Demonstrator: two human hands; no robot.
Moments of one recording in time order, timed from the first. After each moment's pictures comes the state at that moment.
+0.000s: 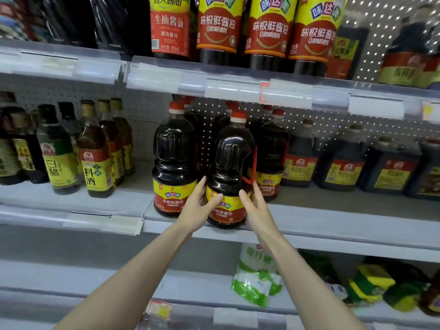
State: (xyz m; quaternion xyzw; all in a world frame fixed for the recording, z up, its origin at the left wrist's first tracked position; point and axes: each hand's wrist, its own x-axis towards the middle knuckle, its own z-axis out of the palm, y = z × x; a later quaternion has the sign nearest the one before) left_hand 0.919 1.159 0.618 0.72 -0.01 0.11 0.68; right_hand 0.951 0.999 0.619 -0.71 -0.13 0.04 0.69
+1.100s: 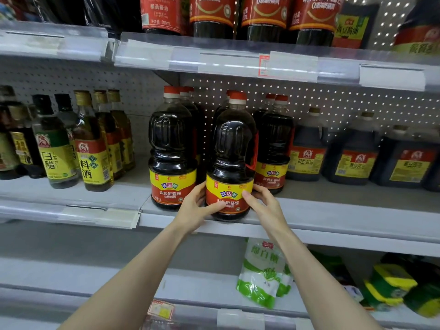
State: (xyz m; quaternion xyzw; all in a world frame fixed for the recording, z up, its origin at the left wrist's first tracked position) left_hand 0.937 1.162 0.574 0.73 -0.03 0.14 0.67; right_hand 0.975 0.980 0.585 -0.72 -0.13 0.00 0.68
